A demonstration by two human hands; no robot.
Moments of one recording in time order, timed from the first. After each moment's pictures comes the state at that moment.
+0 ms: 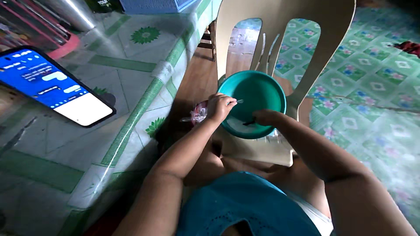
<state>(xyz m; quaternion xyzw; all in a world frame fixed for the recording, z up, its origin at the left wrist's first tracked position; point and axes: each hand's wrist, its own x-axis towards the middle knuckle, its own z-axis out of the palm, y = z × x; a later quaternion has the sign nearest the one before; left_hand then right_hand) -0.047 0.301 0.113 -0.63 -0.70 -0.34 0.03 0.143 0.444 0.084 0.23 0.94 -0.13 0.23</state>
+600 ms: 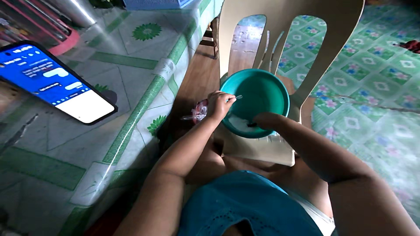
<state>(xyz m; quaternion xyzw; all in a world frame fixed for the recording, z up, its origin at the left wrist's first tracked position) -0.052 0.298 0.114 -0.59 -0.72 -0.37 0.04 0.147 0.412 0.108 0.18 0.94 -0.09 0.29</state>
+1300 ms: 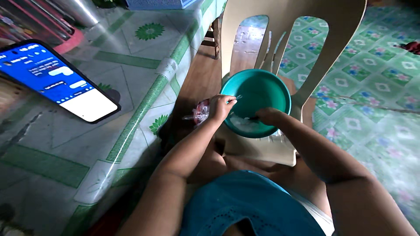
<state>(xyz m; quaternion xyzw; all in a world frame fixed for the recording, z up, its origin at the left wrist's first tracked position) -0.051 0.297 0.104 -0.56 -0.74 -0.38 -0.02 0.143 0.426 0.110 0.24 0.93 -0.10 0.25</state>
